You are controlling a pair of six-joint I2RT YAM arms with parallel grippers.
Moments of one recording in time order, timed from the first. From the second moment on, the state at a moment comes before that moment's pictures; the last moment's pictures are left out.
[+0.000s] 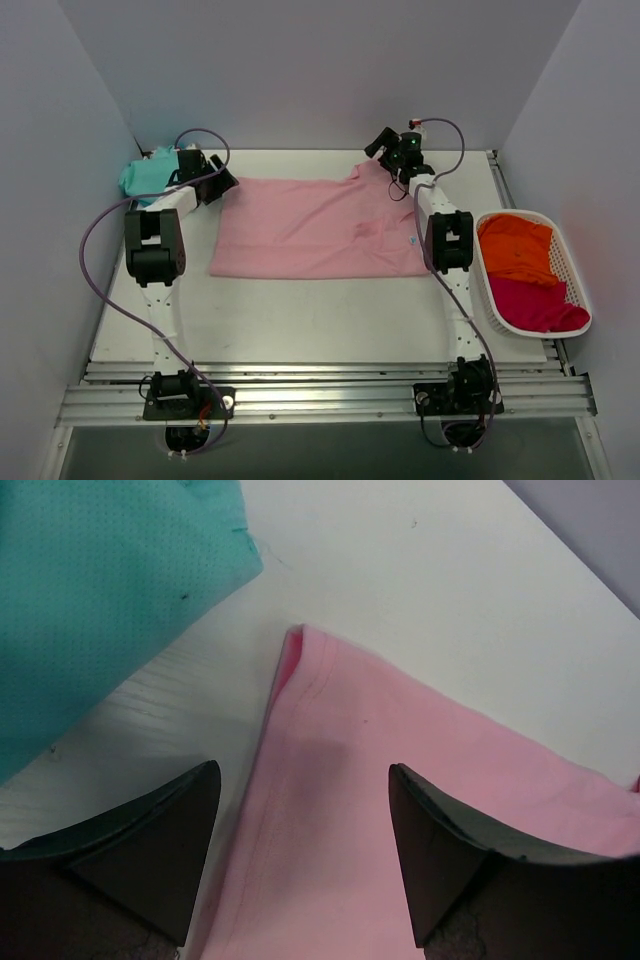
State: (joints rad) left arm 0.02 2.34 1.78 -0.08 0.17 -0.60; right arm 0.11 2.78 2.42 -0.05 -0.13 0.68
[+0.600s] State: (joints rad) left arm 0.02 2.33 1.75 -0.06 0.18 -0.58; right arm 0.09 2.82 2.42 -0.04 -0.14 0.72
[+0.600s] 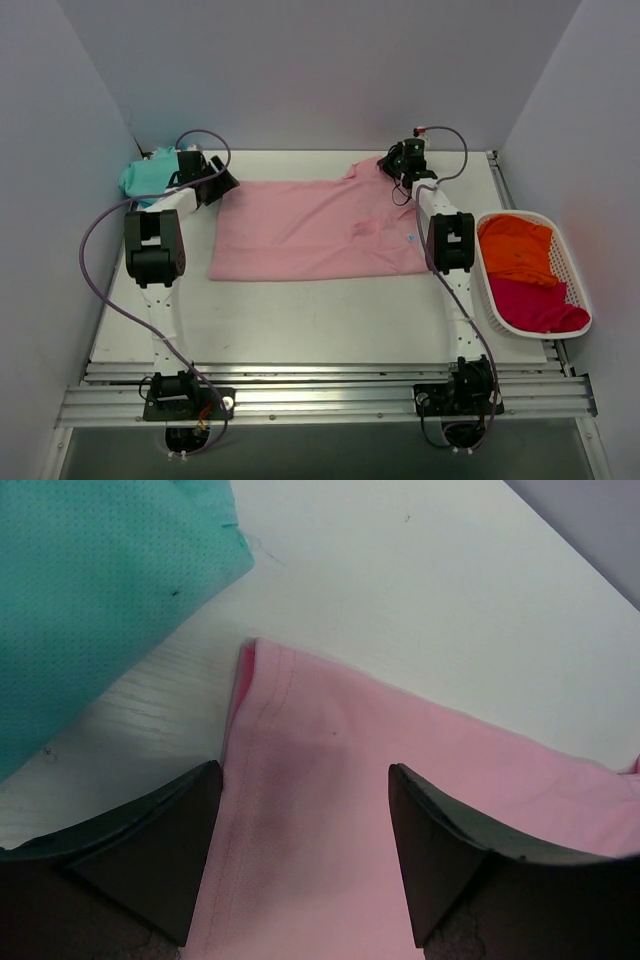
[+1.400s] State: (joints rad) left arm -0.02 2.58 2.28 -0.46 0.04 -0.49; right arm 0.07 2.77 2.29 0.05 -0.18 0.74
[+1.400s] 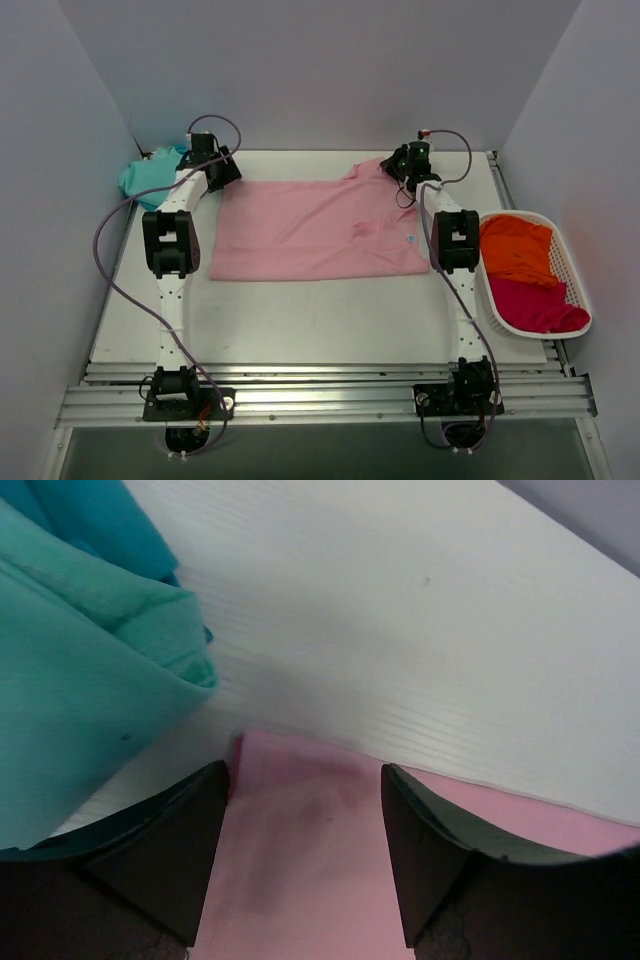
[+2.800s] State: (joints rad) left arm -0.05 2.44 2.14 -0.53 -0.01 -0.44; right arm 0.08 2.40 1.93 0.09 -0.18 0.73
